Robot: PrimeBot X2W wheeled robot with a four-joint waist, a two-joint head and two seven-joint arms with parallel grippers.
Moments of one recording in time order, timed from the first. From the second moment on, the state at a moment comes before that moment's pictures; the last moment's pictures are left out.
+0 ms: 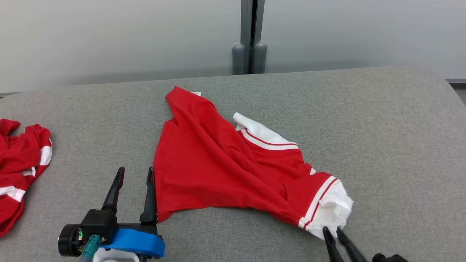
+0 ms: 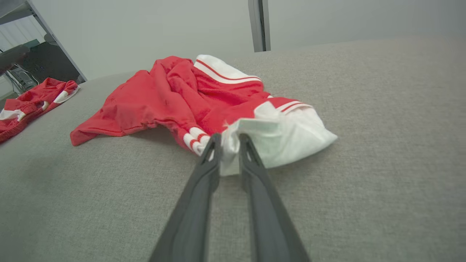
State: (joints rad) left arm -0.06 0.05 -0.07 0.24 -0.11 -0.10 -0.26; right arm 0.17 -0.05 0.19 0.17 0.20 0.13 -0.26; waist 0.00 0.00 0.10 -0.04
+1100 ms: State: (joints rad) left arm -0.11 0.05 -0.08 0.24 -0.12 -0.10 -0.26; right arm -0.54 -0.19 0.25 0.62 0.13 0.13 -0.20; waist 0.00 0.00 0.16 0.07
